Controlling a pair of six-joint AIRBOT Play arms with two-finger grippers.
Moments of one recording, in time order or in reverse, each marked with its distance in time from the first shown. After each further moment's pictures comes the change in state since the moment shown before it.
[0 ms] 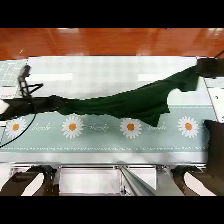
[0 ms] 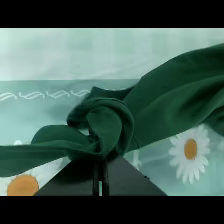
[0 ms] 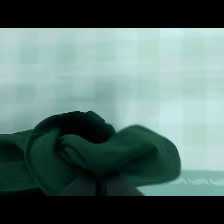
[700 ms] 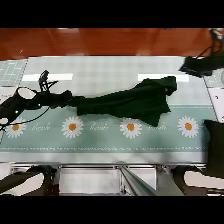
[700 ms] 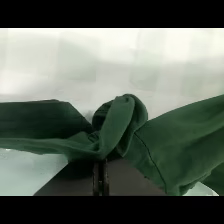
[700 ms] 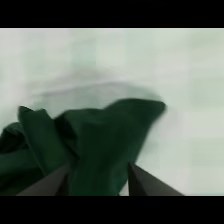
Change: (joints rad) left arm -0.023 -0.406 0.085 -0.058 0.188 0.000; right arm -0.168 -0.357 0.170 0.156 0.036 -0.046
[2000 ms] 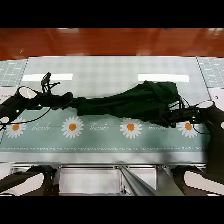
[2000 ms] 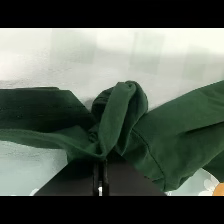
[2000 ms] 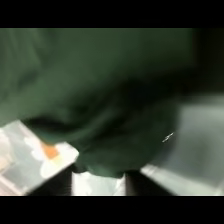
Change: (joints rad) left arm 0.000 -0.012 0.006 0.000 -0.061 -0.004; right arm 0.051 0.089 -0.855 0.517 -0.109 -0.312
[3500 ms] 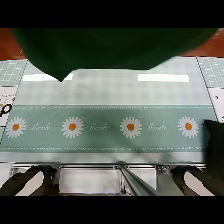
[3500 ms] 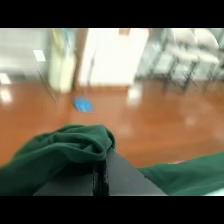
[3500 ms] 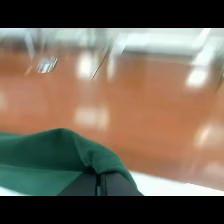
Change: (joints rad) left arm 0.141 0.291 1.222 0.038 -0.286 -0.051; right arm 0.047 0.336 1.539 -0.405 0.274 0.256
